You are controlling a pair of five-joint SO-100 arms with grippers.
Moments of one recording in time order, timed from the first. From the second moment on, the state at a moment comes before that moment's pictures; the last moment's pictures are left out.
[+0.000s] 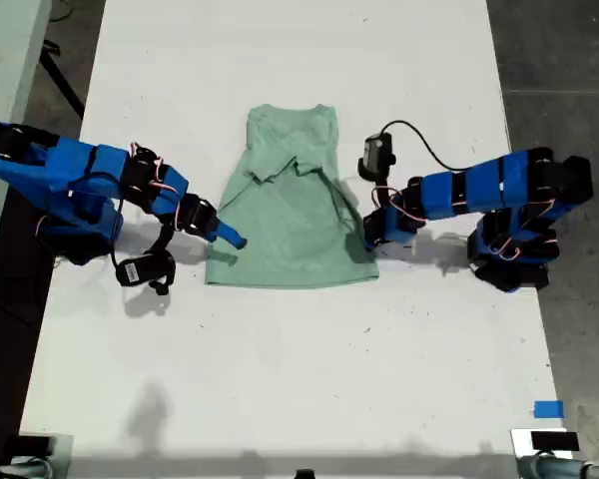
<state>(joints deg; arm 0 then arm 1) -0.1 113.1 123.3 59.8 14.3 4.7 102.0 131.7 41.3 -25.7</state>
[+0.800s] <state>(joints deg) -0.1 113.1 123.6 57.7 14.3 0.4 93.1 95.2 64.3 -23.1</state>
